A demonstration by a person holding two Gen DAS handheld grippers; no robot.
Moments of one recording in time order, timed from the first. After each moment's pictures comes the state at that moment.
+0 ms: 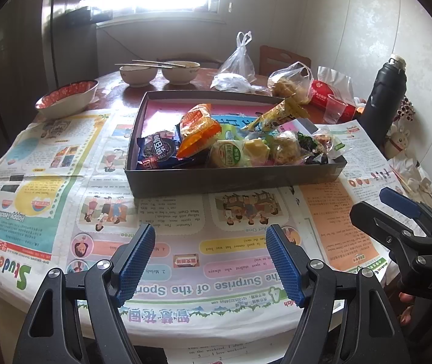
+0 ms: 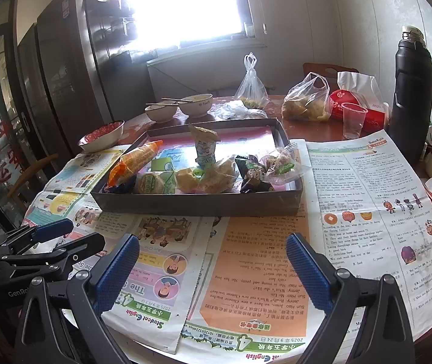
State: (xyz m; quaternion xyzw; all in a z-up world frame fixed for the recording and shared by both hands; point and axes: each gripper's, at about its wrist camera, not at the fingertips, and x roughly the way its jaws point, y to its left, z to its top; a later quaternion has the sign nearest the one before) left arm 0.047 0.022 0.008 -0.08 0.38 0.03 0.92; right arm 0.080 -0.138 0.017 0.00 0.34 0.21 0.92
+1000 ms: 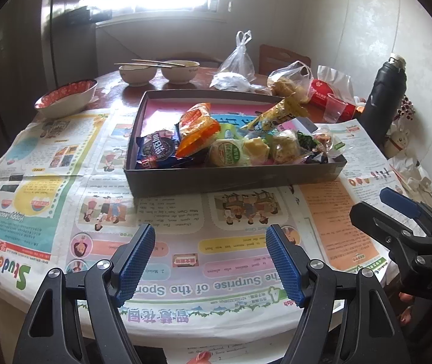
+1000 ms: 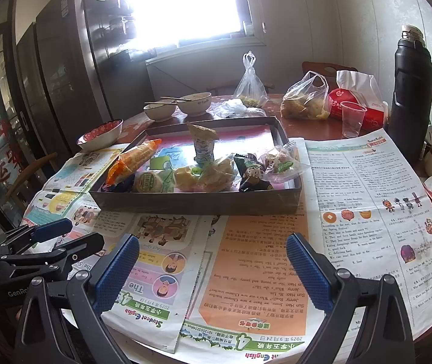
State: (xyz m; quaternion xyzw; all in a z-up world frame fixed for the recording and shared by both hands) left arm 0.047 0.021 0.008 -0.08 0.38 0.03 0.92; right arm 0.081 -0.138 0.016 0.00 0.34 0.21 0.92
